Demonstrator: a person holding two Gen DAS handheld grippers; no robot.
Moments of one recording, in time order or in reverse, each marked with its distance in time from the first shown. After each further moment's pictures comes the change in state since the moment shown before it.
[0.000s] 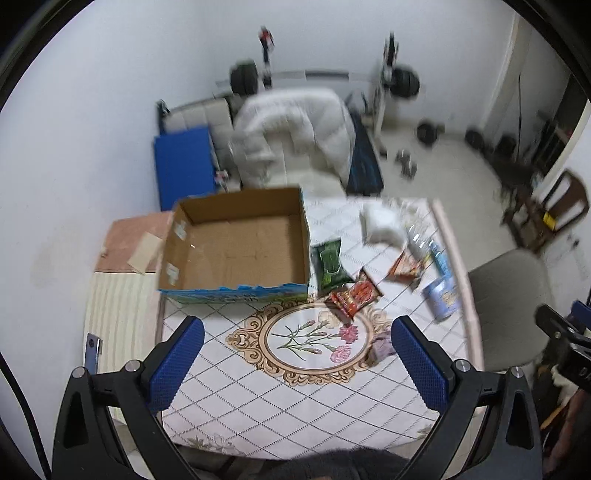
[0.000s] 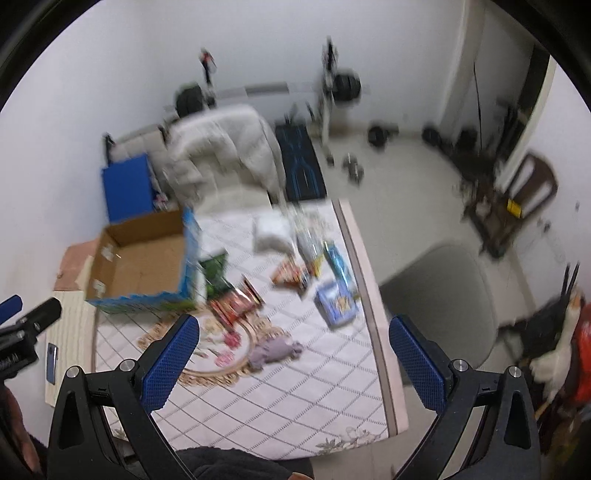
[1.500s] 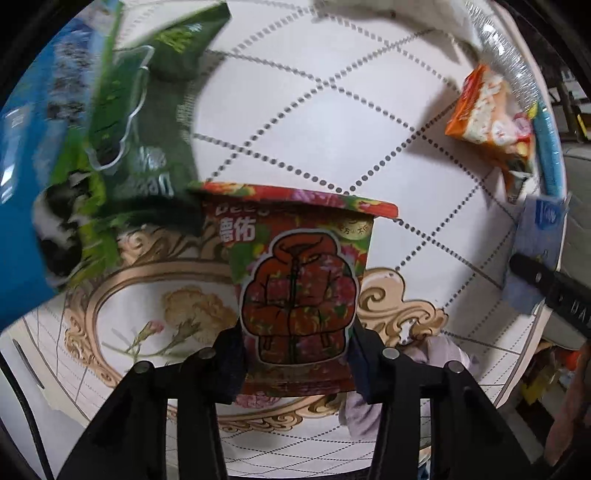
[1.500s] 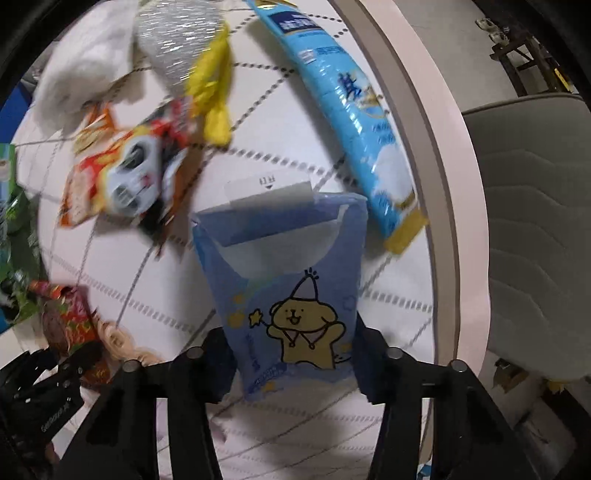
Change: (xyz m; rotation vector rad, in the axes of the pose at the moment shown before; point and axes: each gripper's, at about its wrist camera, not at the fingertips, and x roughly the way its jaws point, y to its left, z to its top) left arm 0.348 -0.101 -0.029 0.082 0.688 -0.103; right arm 0.472 -0.089 -0.072 0.135 0.680 -0.005
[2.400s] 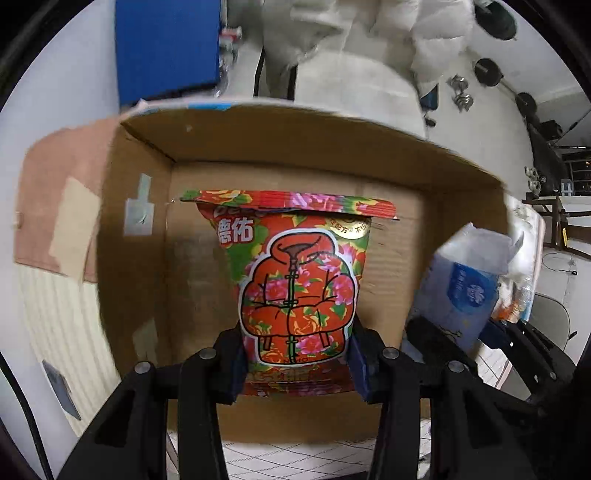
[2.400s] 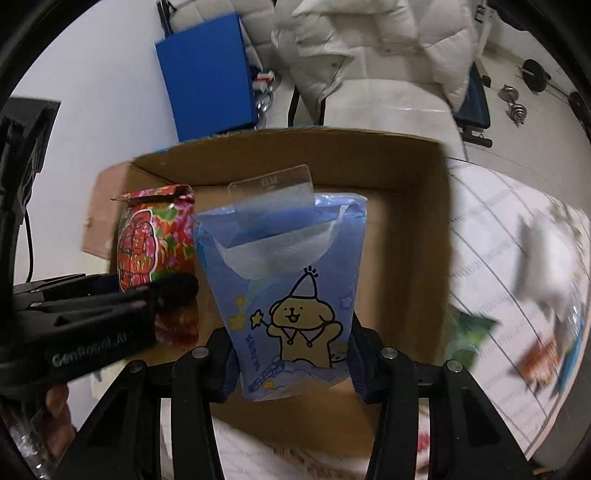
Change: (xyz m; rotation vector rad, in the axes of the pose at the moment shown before) left arm -0.118 0.349 0.069 -0.228 -0.126 -0.160; right arm -0.121 0.481 0.021 -0.471 -0.183 0.195
